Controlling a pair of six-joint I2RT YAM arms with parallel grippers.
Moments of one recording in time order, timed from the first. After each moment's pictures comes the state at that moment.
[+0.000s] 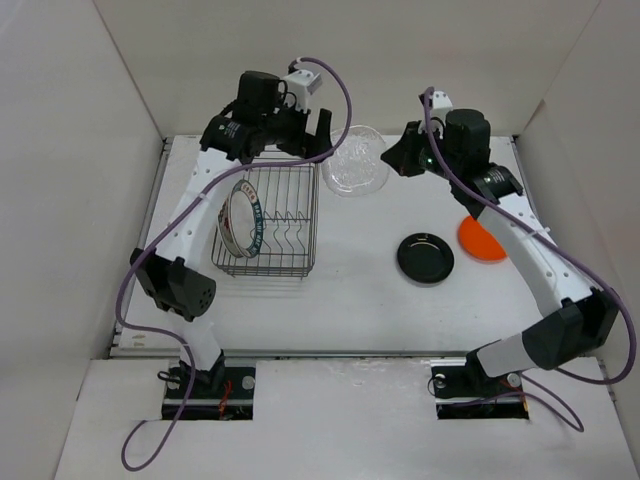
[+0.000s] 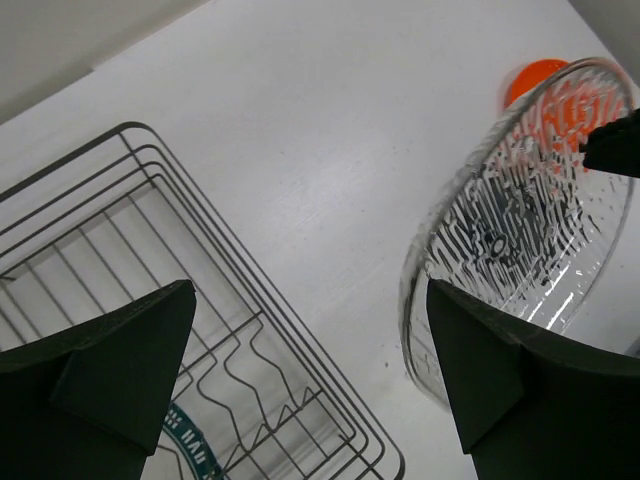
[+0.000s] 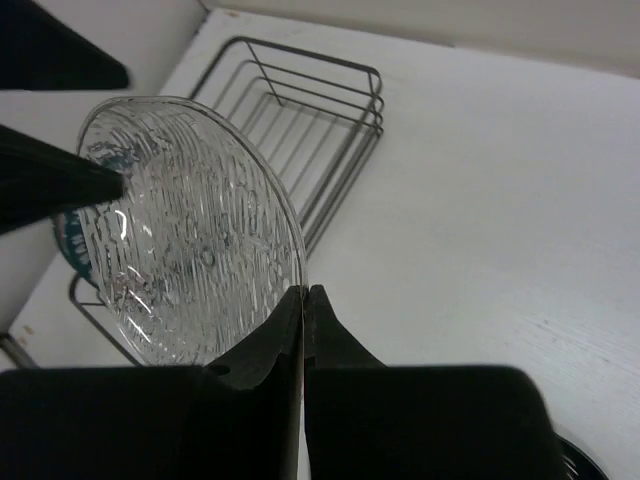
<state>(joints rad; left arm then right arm) -0.42 1.77 2.09 -0.84 0.32 0.00 0.36 1.47 1.52 -0.40 -0.24 0.26</state>
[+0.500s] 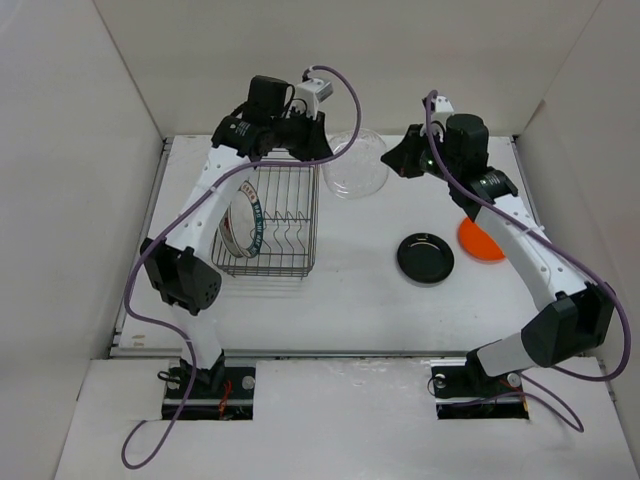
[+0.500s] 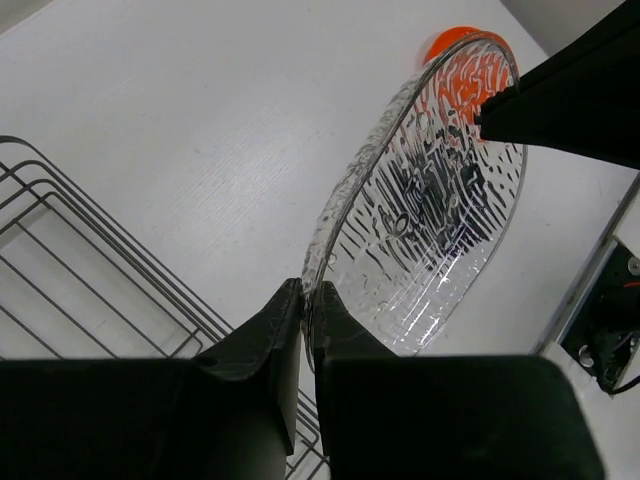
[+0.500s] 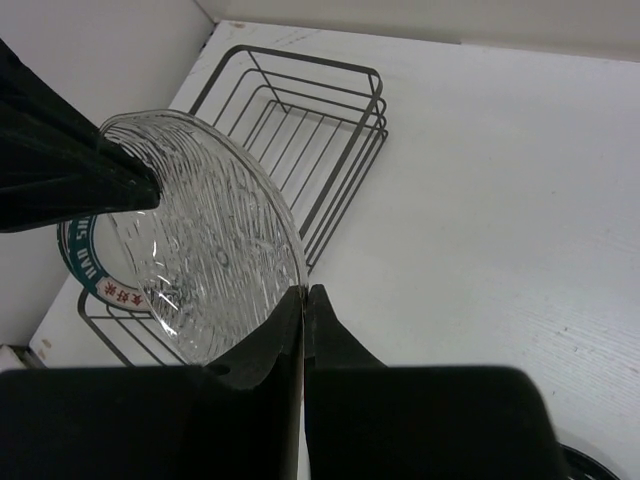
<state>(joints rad) -0.43 1.86 2.09 -0.81 0.53 -0.01 0.34 1.45 1.42 -0.25 -0.32 0.34</state>
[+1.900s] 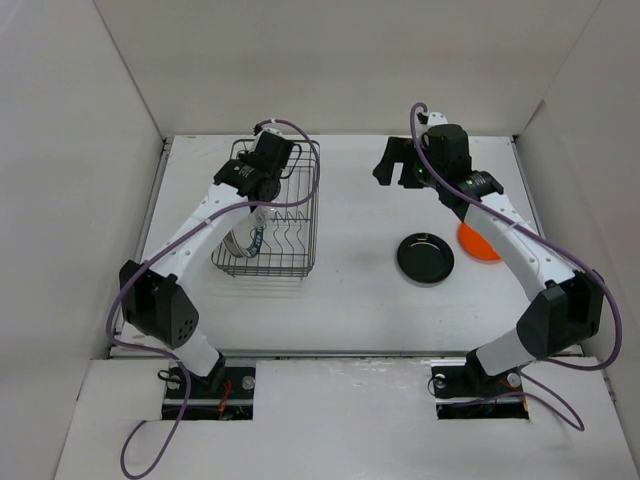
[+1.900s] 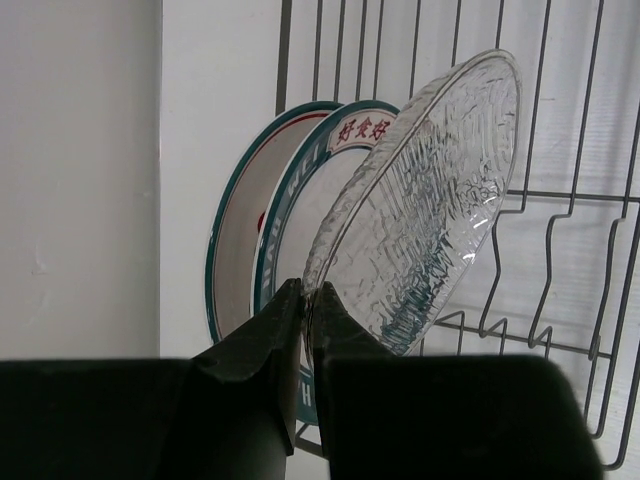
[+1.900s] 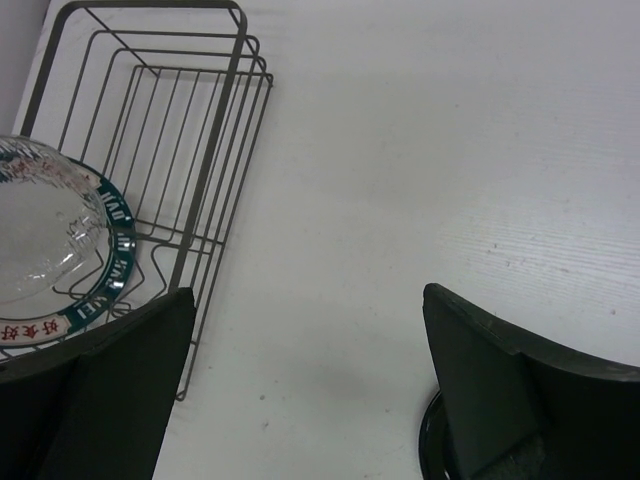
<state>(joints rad) -0.50 1.59 1.56 -0.87 -0.66 -0.13 0.37 1.50 1.40 -0.36 -0.06 0.36</state>
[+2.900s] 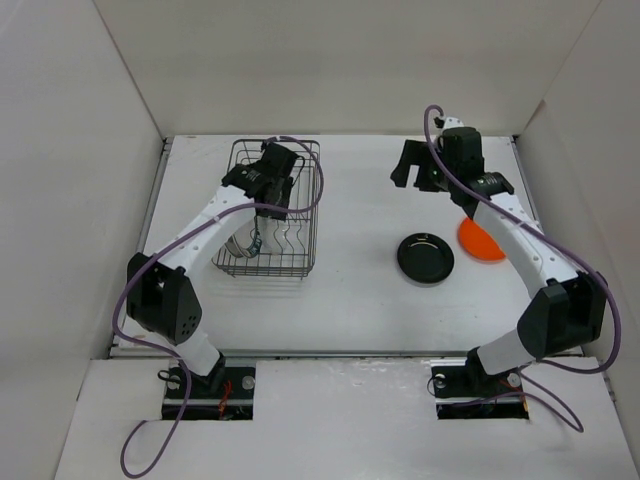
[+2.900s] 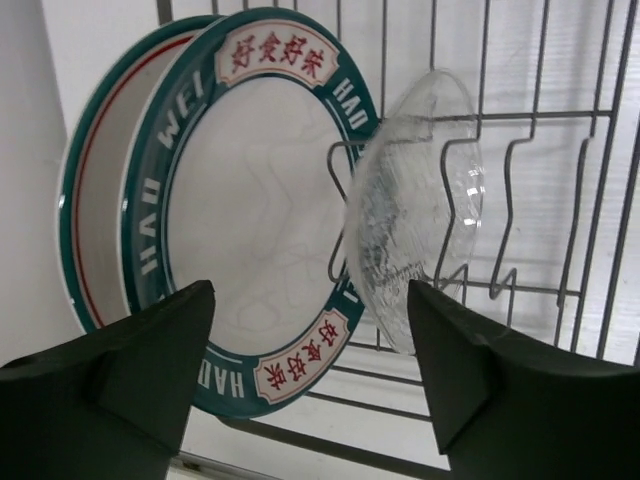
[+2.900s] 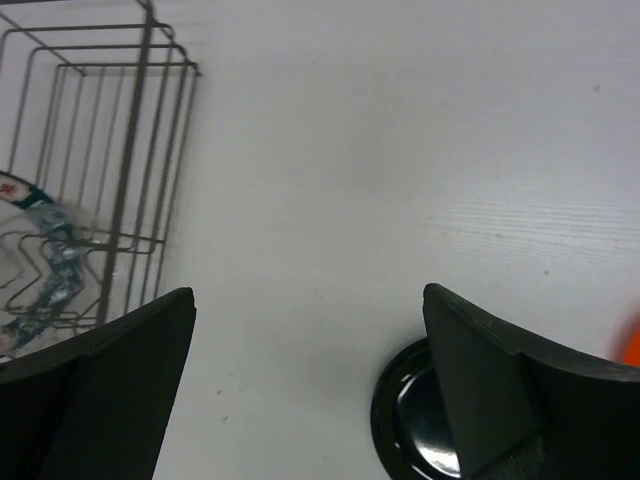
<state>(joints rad) -0.50 1.62 1.49 -0.91 -0.54 -0.20 0.30 1.49 1.38 -0.41 -0.05 0.34</state>
